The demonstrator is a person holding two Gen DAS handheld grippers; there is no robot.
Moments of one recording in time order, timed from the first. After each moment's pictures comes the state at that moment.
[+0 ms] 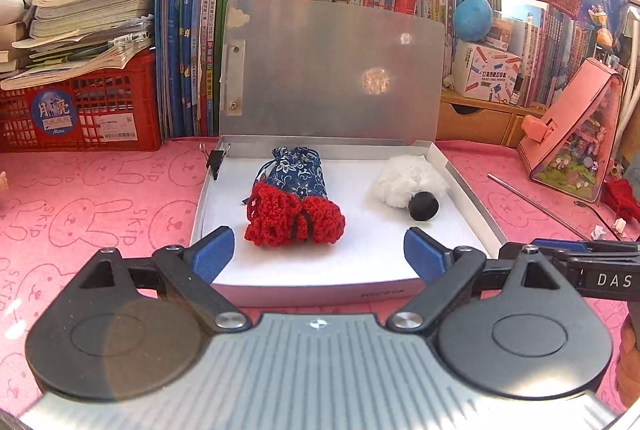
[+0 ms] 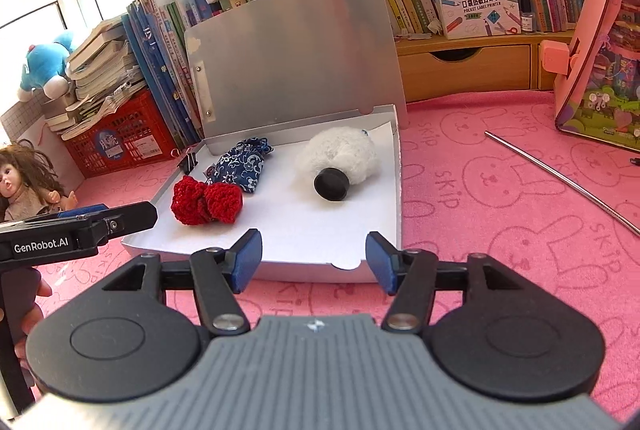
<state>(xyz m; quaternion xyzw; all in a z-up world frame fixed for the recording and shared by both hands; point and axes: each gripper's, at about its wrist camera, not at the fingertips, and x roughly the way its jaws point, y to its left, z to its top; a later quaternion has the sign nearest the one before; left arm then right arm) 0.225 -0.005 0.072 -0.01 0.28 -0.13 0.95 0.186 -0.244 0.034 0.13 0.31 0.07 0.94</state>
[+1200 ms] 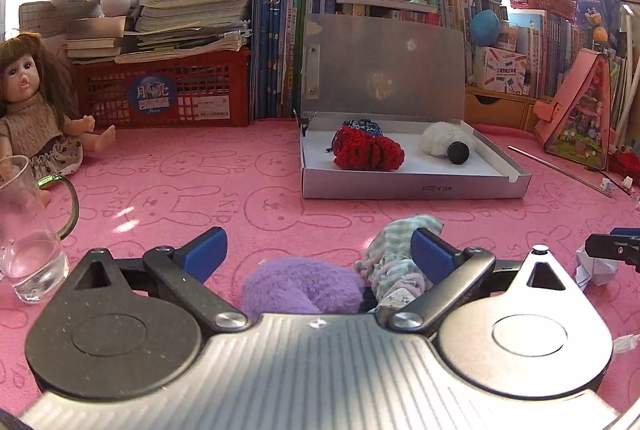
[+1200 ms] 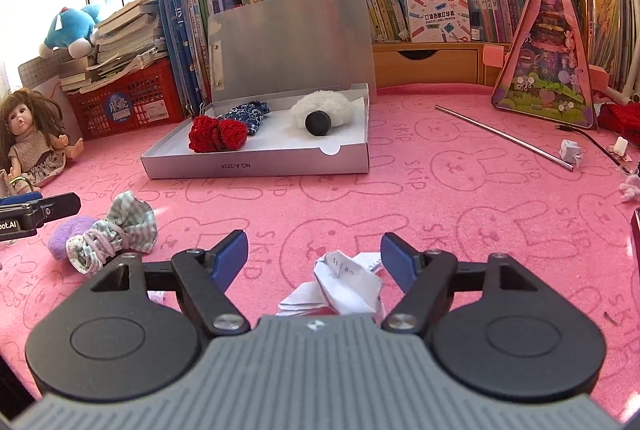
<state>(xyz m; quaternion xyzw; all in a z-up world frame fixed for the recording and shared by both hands) 0.081 0.075 0.026 0.00 0.23 -0.08 0.97 0.045 -0.222 0.005 0.07 0.27 0.03 0.96</state>
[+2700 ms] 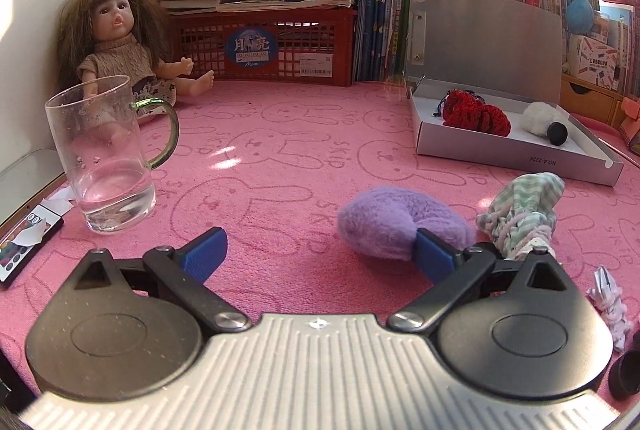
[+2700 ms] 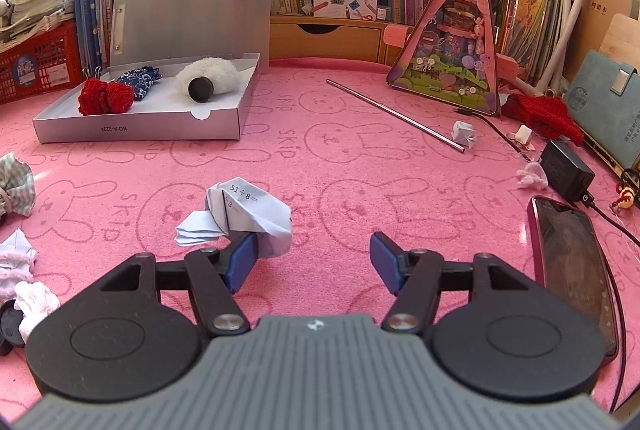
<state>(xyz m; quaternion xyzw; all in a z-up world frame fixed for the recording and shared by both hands) 0.076 0.114 -0.002 -0.02 0.26 0.05 0.96 0.044 -0.261 -0.006 0.02 0.31 -0.10 0.94</state>
